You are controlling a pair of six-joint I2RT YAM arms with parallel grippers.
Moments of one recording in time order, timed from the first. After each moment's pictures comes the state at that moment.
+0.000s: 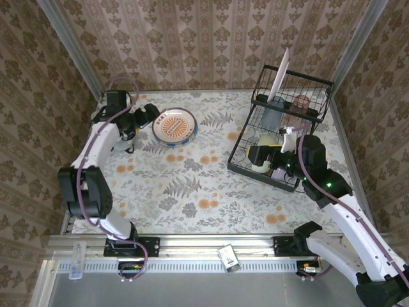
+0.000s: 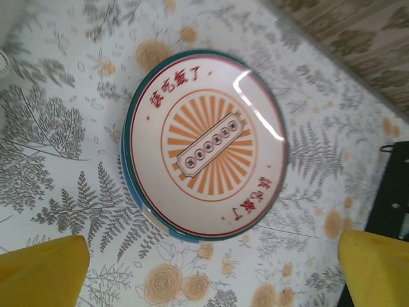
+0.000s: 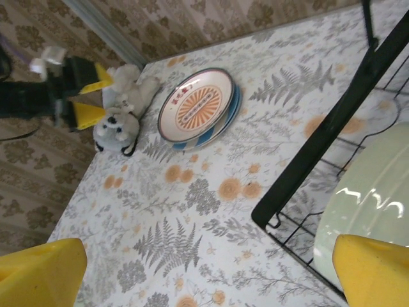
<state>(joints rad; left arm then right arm) -0.06 1.59 1.34 -0.59 0.31 -0.53 0.37 0.79 0.86 -0.48 -0.23 0.47</state>
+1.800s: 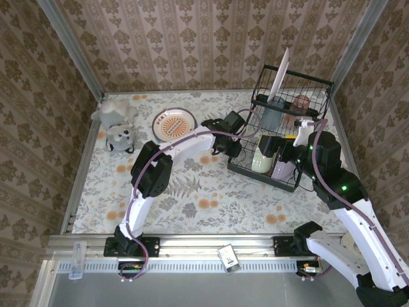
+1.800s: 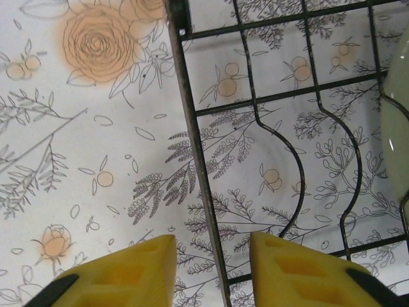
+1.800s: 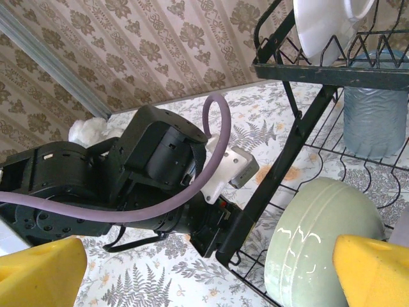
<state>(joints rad) -0.87 2.18 1.82 -0.76 0.02 -0.23 0.37 0.77 1.02 -0.61 -0.03 0.45</state>
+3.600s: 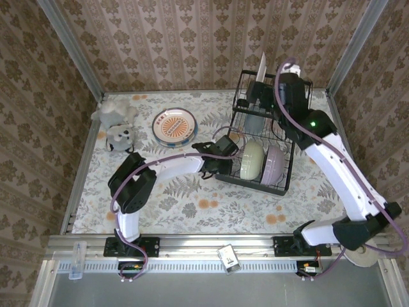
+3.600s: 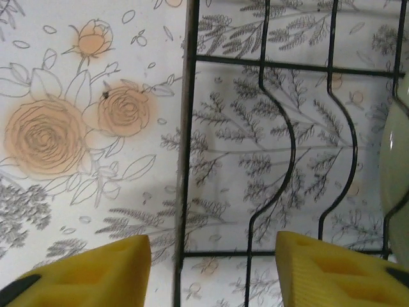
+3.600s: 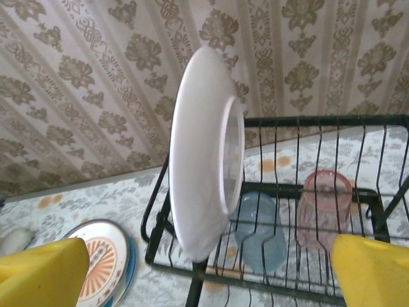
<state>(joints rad) -0.97 1.87 1.32 -0.58 -0.14 -0.66 0.46 1.39 1.67 -0.69 0.45 0.44</state>
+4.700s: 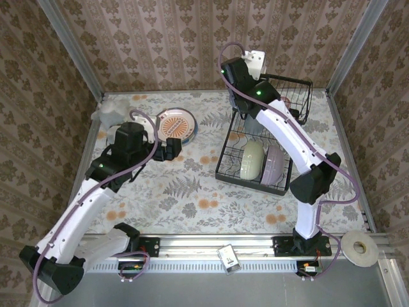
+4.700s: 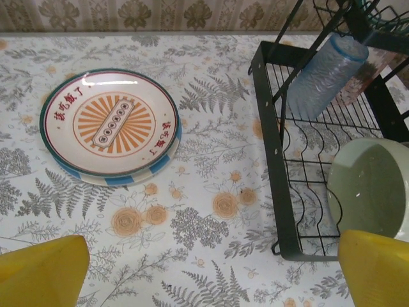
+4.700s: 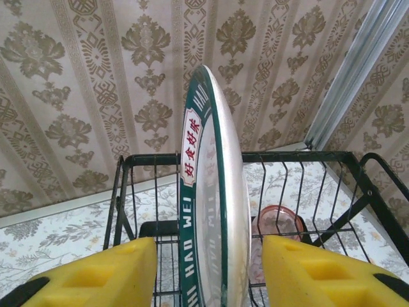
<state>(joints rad) -0.53 0.96 1.05 -0.66 0.04 -0.29 0.57 1.90 2.16 -0.90 0.95 0.45</state>
